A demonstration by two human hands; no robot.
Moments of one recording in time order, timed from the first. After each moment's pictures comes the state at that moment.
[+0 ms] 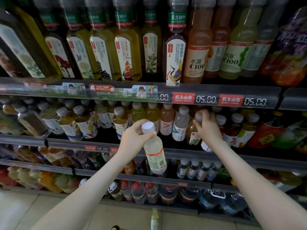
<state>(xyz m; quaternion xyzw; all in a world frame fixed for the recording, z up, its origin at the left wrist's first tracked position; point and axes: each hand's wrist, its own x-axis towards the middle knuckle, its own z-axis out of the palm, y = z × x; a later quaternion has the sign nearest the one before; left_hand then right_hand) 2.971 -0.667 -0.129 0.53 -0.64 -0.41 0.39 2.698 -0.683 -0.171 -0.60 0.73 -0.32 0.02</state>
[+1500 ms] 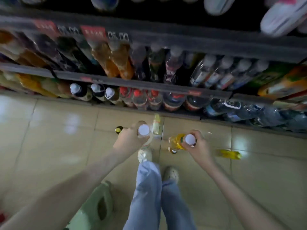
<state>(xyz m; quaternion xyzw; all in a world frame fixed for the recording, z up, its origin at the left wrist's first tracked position) 3.034 -0.545 -0.438 0.64 -0.66 -0.40 0.00 2.796 -0.465 -0.487 -0.42 0.78 -0.18 0.42</state>
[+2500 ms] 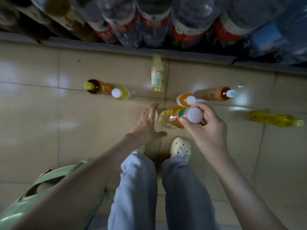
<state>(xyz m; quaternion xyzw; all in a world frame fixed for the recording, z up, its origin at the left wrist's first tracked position) 3.022 -0.474 -0.824 0.52 -0.66 -0.53 -0.10 2.854 -0.430 -0.731 -0.35 0.79 -0.28 0.41</state>
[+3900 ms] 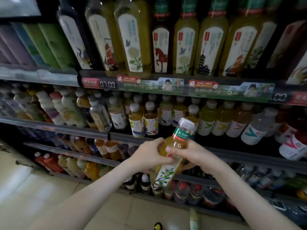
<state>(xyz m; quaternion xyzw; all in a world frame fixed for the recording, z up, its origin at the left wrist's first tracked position) 3.222 -0.698 -0.145 0.50 -0.77 -0.37 0.15 3.046 -0.672 -0.134 -0.54 0.56 -0.28 0.56</state>
